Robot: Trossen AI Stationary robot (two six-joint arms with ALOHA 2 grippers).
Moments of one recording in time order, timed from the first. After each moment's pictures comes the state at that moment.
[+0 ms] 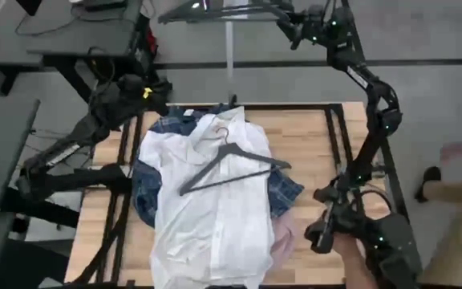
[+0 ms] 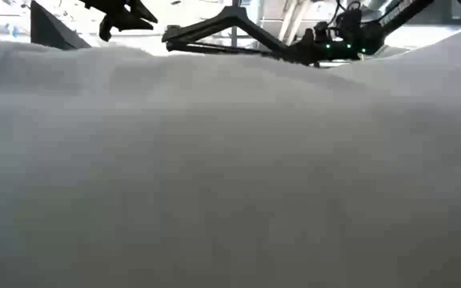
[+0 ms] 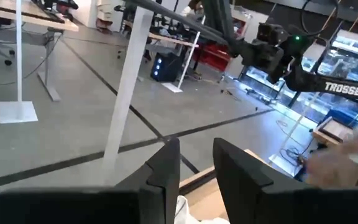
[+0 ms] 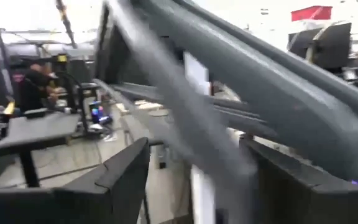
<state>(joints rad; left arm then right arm) 0.67 0.84 0.95 -0.11 -0.12 -0.32 -1.19 1.80 1.63 0.41 -0.79 0.18</state>
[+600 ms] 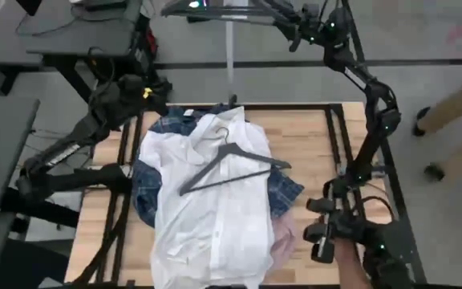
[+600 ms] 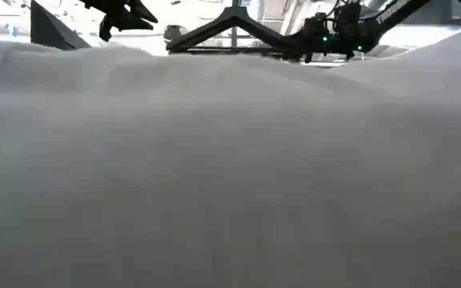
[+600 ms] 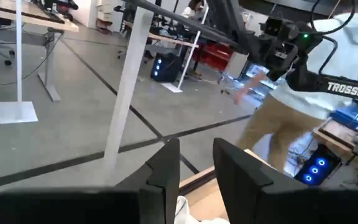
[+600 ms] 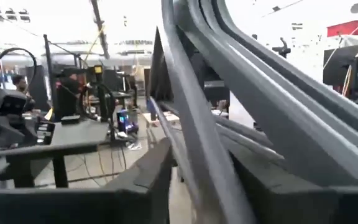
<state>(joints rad) 0.67 0.84 0.95 -0.11 -0.12 -0.32 -1.16 1.80 1.66 0.49 -0.86 0.24</state>
